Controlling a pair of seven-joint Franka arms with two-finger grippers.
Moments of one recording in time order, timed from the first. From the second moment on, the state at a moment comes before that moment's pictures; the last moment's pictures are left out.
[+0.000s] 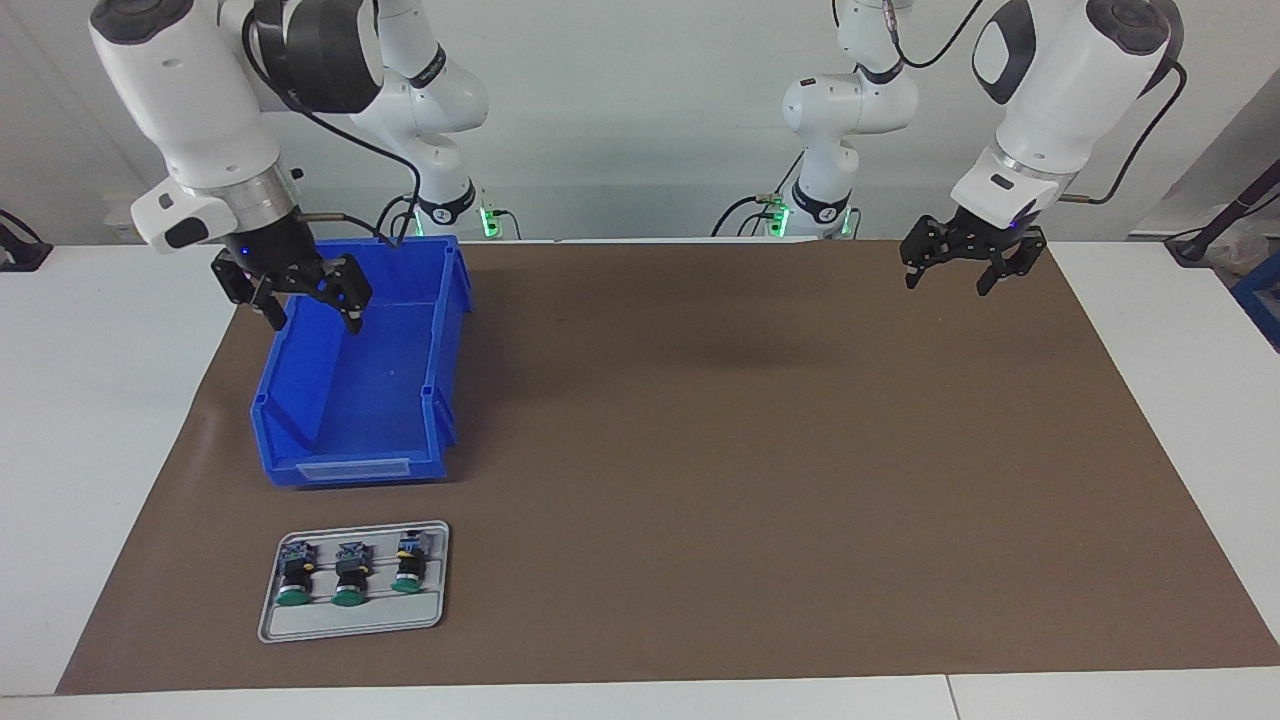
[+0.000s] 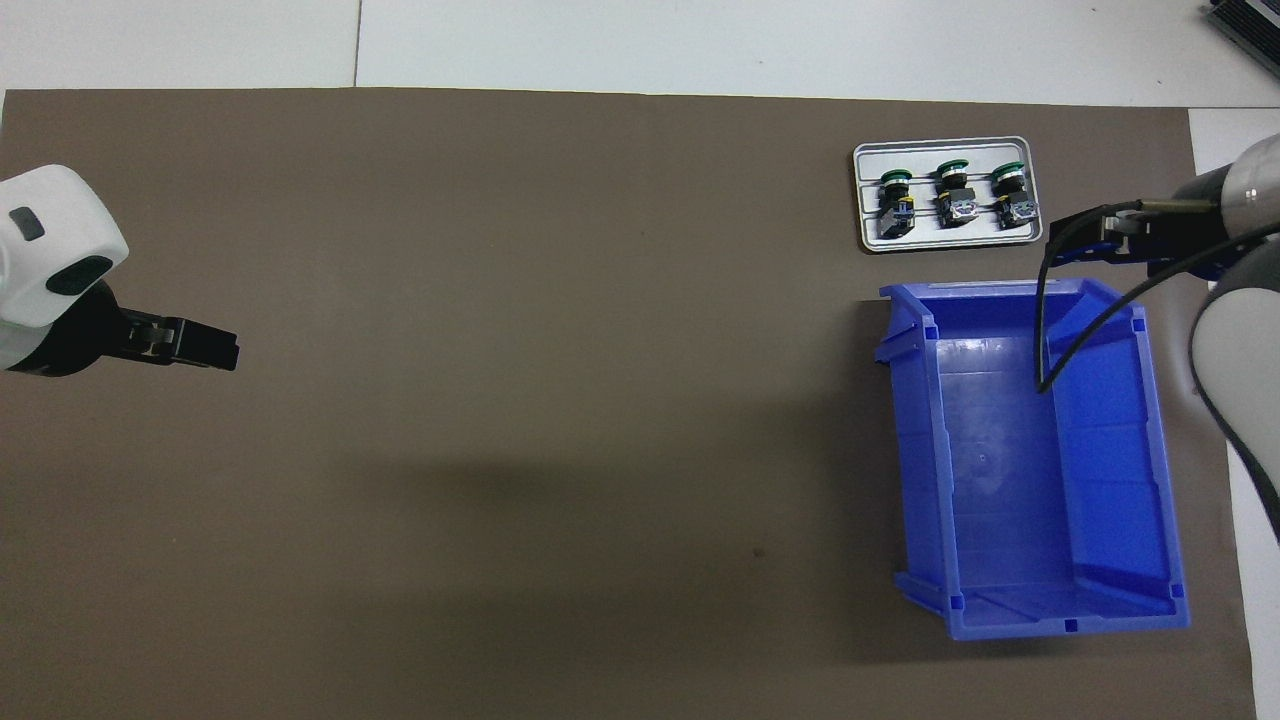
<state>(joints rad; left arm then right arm) -0.02 -0.08 -0.09 -1.77 -0.04 1.69 0.08 0.05 0.12 -0.04 -1.57 0.00 1.80 0.13</state>
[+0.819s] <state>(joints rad) -0.02 -0.08 -0.09 -1.77 -0.04 1.69 0.08 0.01 0.61 -0.03 -1.25 0.02 2.03 -0.03</state>
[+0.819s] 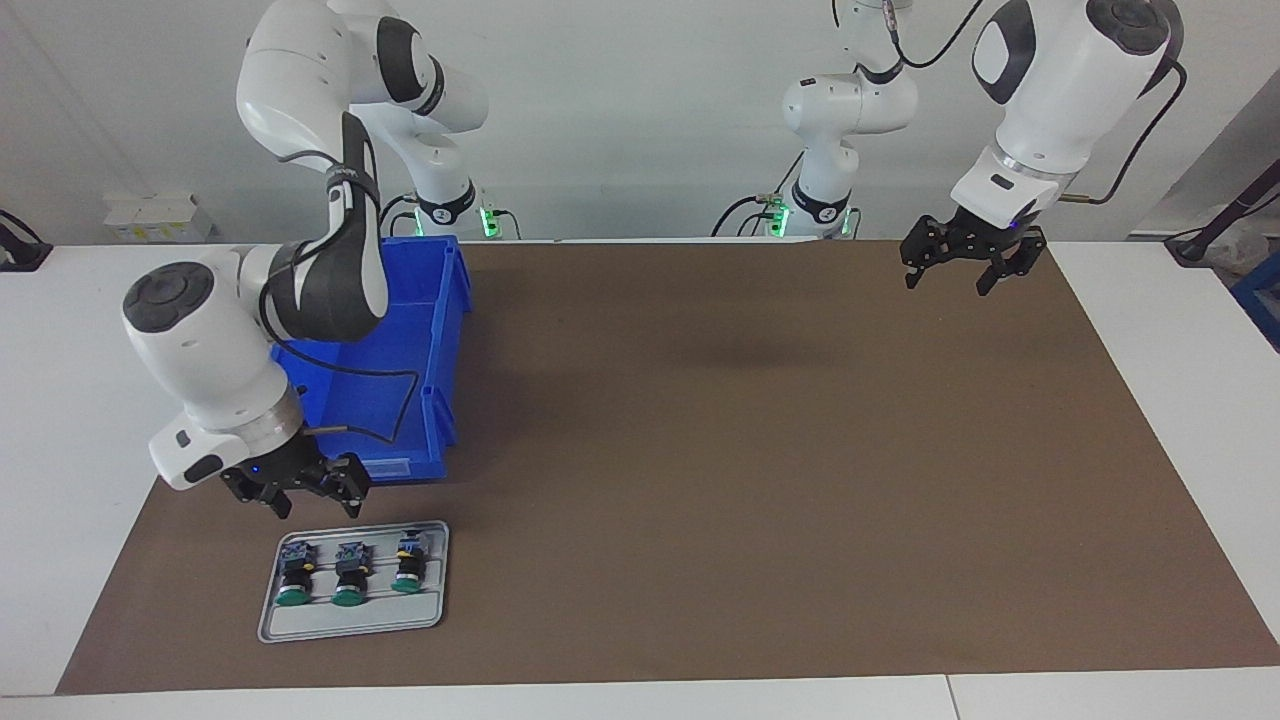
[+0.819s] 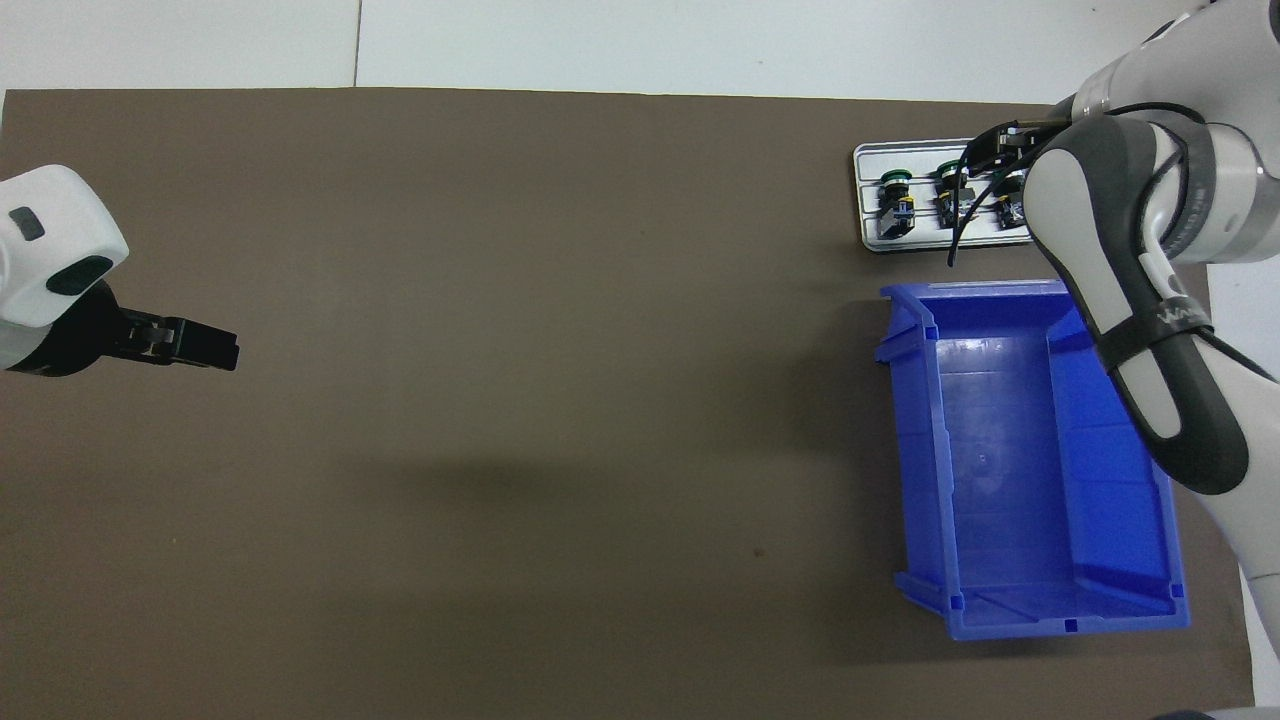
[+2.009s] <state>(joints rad) -0.02 -0.08 -0.09 -1.77 -0.04 1.69 0.08 -0.05 0.78 0.02 -1.23 0.02 2.17 -0.27</state>
